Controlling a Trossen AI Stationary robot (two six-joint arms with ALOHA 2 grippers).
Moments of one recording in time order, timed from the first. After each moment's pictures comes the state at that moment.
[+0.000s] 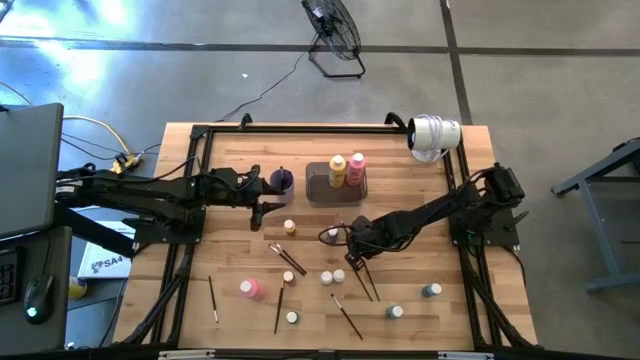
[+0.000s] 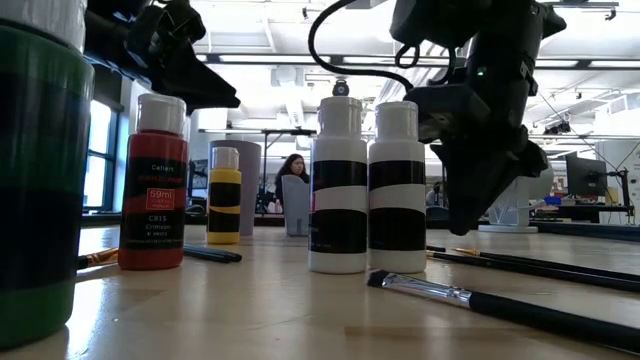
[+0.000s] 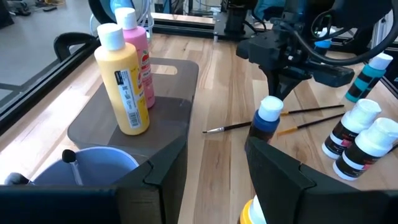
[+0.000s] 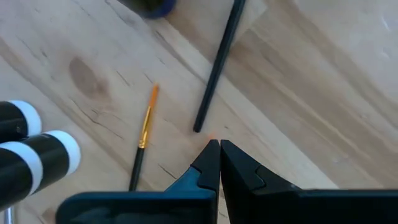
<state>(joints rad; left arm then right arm) 0.10 0.91 0.45 0.18 -0.01 -0.05 0.26 1.76 1.03 -0.55 0.07 1.10</state>
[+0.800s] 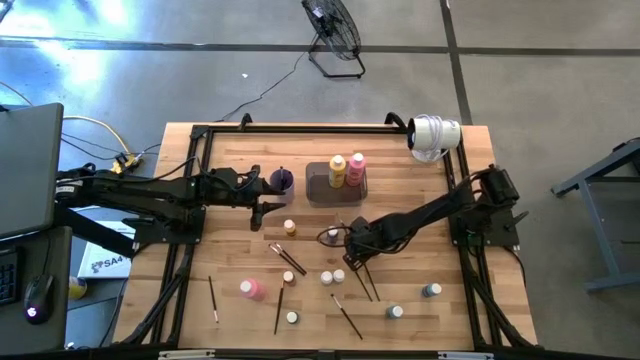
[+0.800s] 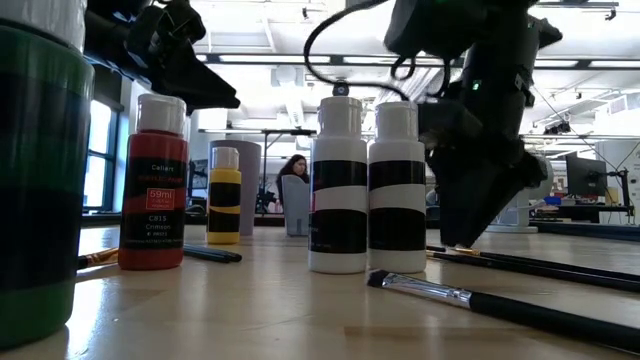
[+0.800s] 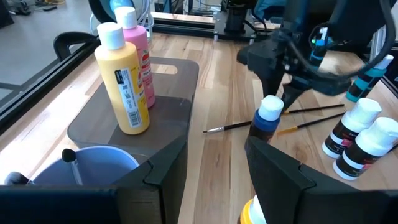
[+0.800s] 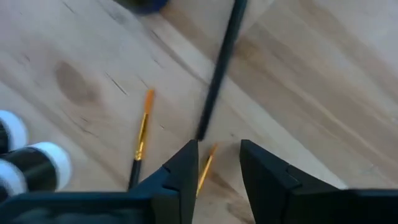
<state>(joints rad) 0.10 0.91 0.45 0.17 -0.01 -0.05 0.26 1.81 1.03 -0.51 0.07 1.13</state>
